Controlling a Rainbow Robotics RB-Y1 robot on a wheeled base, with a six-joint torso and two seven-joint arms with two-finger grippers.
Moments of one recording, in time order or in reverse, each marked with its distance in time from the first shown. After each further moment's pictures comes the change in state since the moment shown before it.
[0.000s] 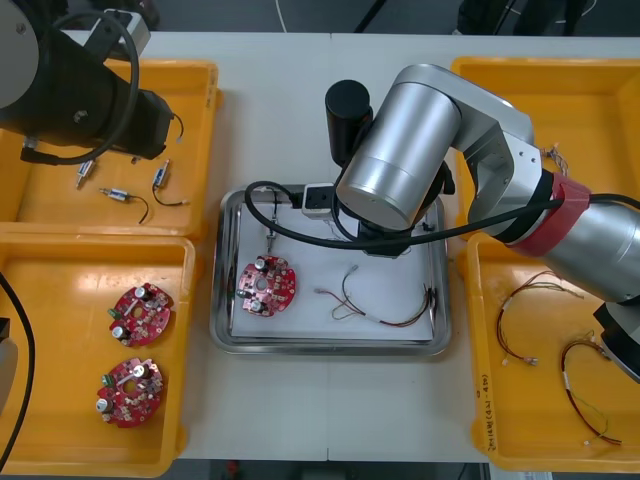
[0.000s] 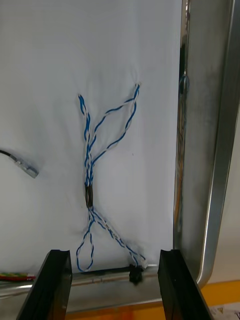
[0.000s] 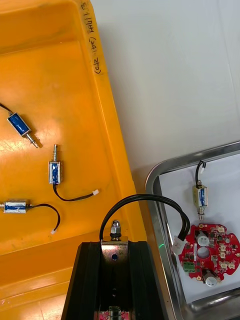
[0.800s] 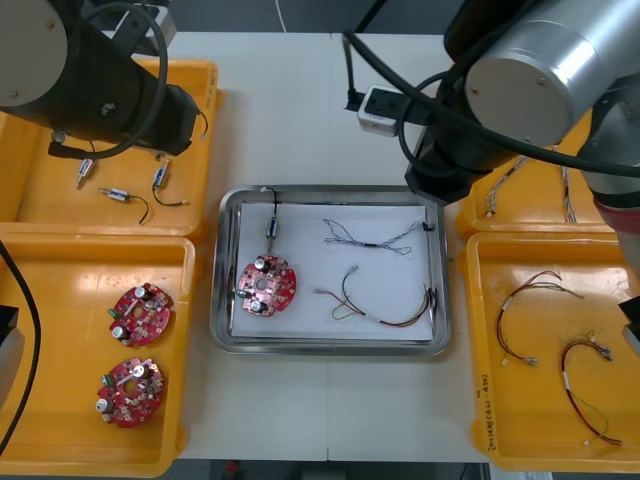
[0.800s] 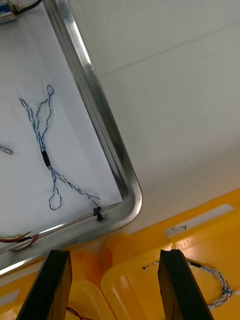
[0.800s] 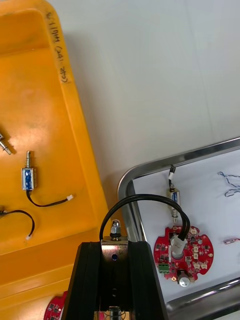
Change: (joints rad) right arm 0.133 -0.043 -0.470 -0.287 -0.033 0.180 -0.013; left arm -0.051 -0.002 -0.078 0.001 0.037 0.000 0.091
